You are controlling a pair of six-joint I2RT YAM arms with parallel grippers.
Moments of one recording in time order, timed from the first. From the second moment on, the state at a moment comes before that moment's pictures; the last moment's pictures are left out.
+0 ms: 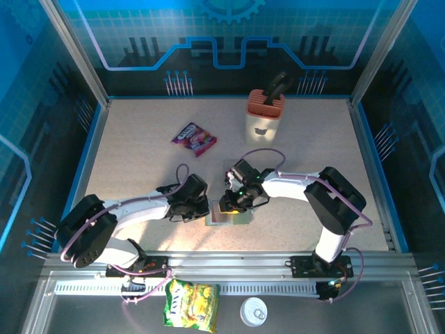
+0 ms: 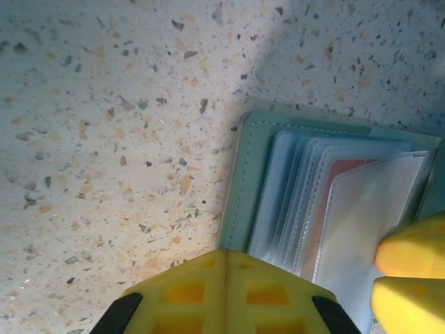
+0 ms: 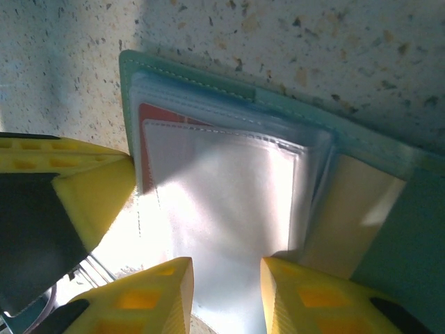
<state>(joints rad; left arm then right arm) -0.71 1.40 0.61 -0.34 0.12 -1.05 0.76 1.76 0.94 -0.36 -0.53 0.69</state>
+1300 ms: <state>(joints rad) -0.72 1.37 0.53 -0.10 0.22 -1.22 0.74 1.73 0.80 -0.15 -0.61 0.75</state>
